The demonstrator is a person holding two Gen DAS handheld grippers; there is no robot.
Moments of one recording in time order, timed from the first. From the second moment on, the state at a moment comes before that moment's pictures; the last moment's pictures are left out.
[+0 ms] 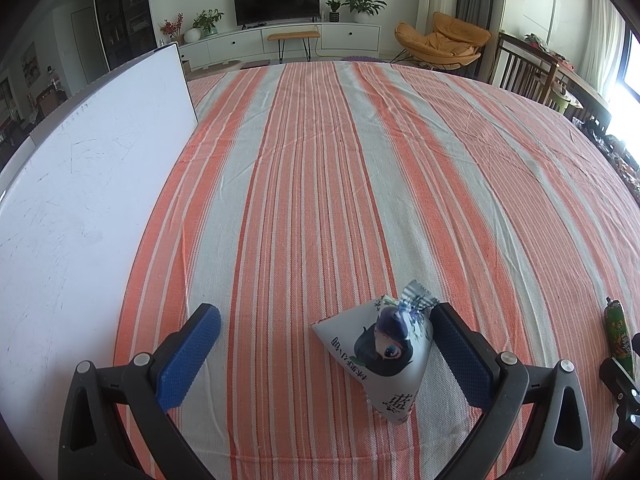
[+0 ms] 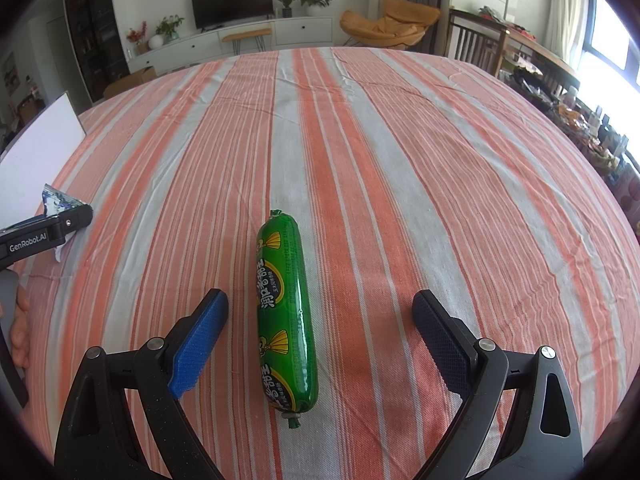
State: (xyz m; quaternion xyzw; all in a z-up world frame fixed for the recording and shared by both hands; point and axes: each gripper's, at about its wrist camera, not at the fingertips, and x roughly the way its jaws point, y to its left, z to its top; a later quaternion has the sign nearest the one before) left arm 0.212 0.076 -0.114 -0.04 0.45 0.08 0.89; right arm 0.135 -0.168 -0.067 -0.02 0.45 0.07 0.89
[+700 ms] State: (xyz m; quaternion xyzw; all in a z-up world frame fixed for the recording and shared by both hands) left arm 0.209 0.126 -0.043 -0.25 0.47 -0.04 0.85; right arm 0.116 -0.207 -0.045 0.12 0.38 0.10 0.91
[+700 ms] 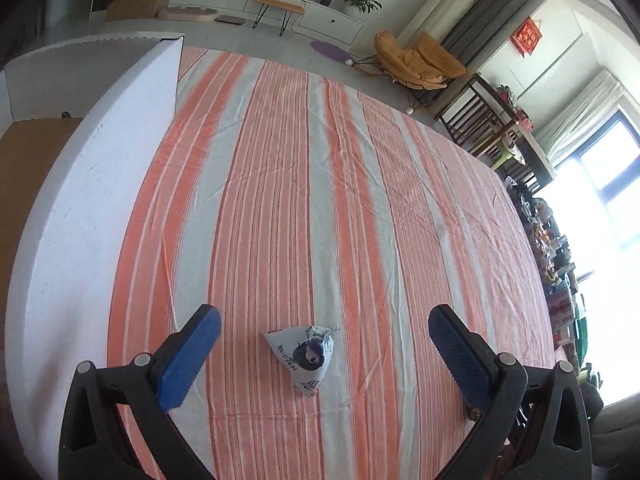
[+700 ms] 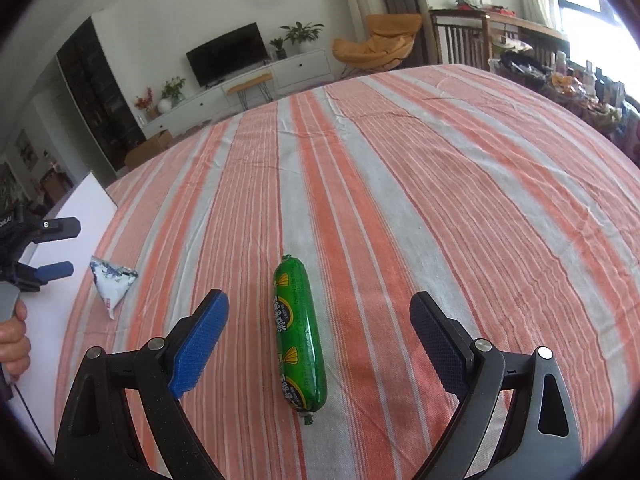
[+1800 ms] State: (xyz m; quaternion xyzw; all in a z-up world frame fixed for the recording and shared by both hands) left arm 0.089 0.095 0.007 -0.19 0.44 -0.10 0.87; right arm 0.179 -0.174 -0.032 0.16 0.59 0.13 0.78
